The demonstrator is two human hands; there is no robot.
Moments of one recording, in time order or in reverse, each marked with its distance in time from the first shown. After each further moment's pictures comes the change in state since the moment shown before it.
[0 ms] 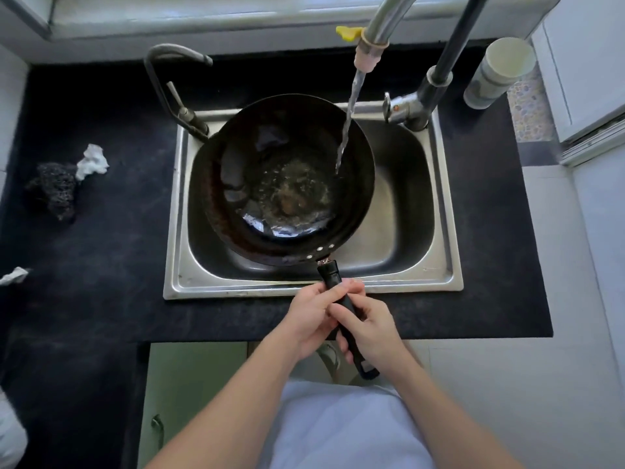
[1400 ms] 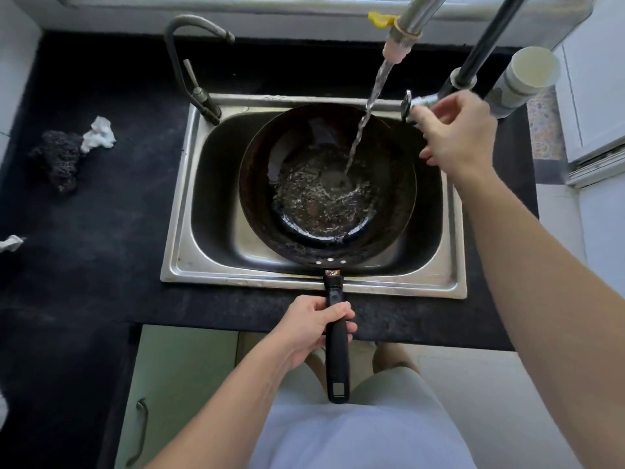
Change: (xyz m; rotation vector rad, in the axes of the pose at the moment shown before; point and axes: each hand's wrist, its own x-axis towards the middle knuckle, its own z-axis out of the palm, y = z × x) left_hand -0.013 -0.016 -0.007 0.142 0.206 -0.086; right_hand 0.142 -0.182 -0.105 -0.522 0.552 -0.407
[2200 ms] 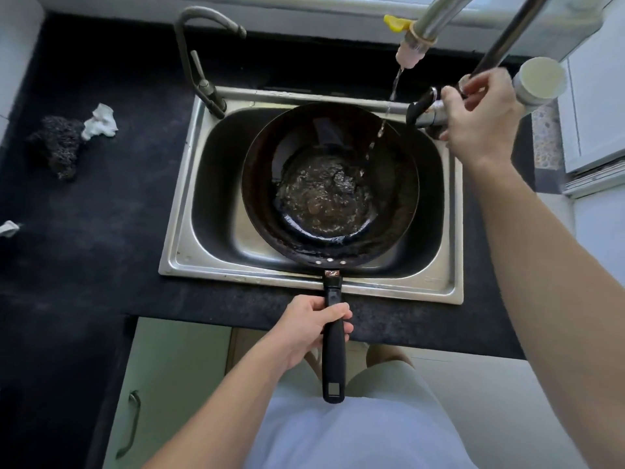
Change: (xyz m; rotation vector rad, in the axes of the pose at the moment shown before) left_hand -0.001 0.000 0.000 -0.023 0.014 0.014; right_hand 0.013 -0.020 -0.011 -0.140 0.161 -0.070
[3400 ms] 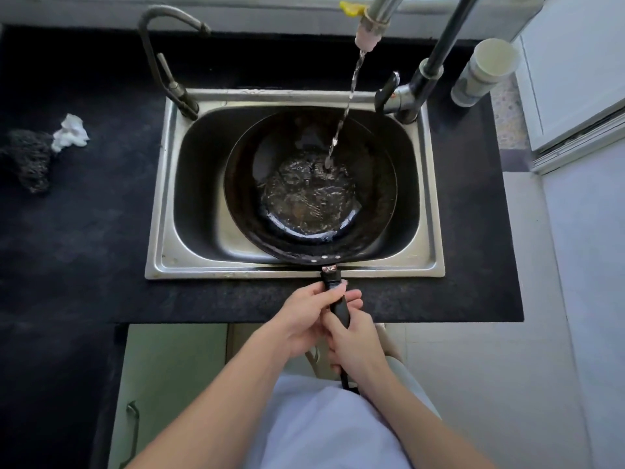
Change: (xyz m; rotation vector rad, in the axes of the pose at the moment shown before) left_hand 0.007 -0.010 0.010 -0.228 -0.167 -0.070; right_hand -0.304 0.032 0.027 0.451 -0.640 0.731
